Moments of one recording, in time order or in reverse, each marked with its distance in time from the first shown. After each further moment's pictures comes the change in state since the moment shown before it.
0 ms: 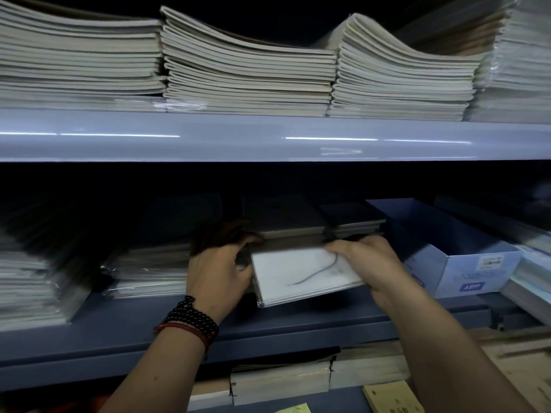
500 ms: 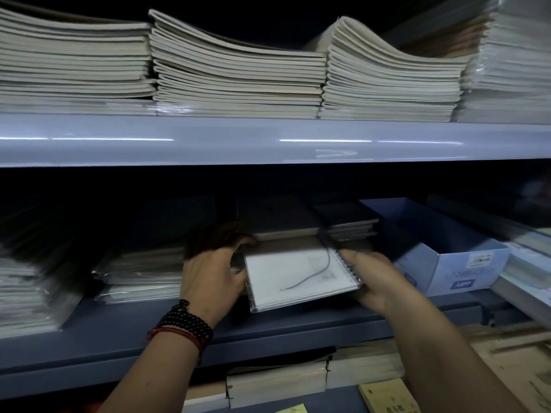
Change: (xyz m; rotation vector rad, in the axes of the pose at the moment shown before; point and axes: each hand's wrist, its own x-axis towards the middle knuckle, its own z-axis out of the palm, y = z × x) left_hand 0.000 -0.001 0.001 0.032 0.011 0.025; right_hand 0.022 0.028 -0.011 0.228 -0.040 0.277
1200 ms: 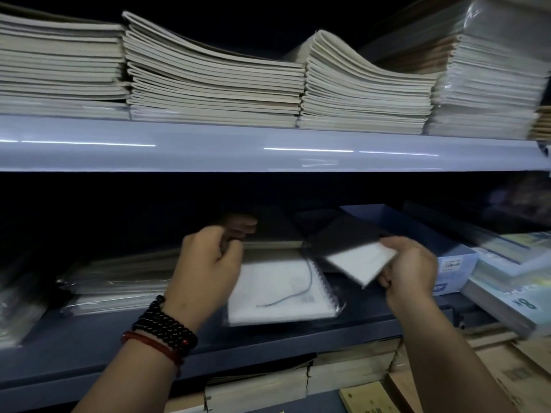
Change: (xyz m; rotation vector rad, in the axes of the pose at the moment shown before) left_hand 0.013 0.051 -0.031 -0.582 -0.011 -0.086; right_hand -0.011 -0.020 -0.052 0.288 0.393 -0.385
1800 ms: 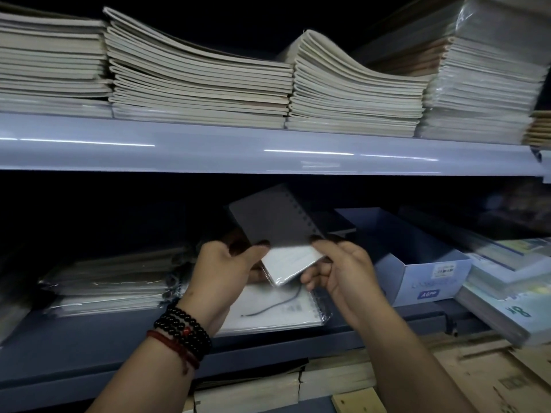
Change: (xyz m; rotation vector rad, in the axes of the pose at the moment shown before) left_hand -0.001 0.025 0.041 -0.623 -0.048 -0.492; right_hand -0.038 0.006 0.036 0.023 -0.583 0.120
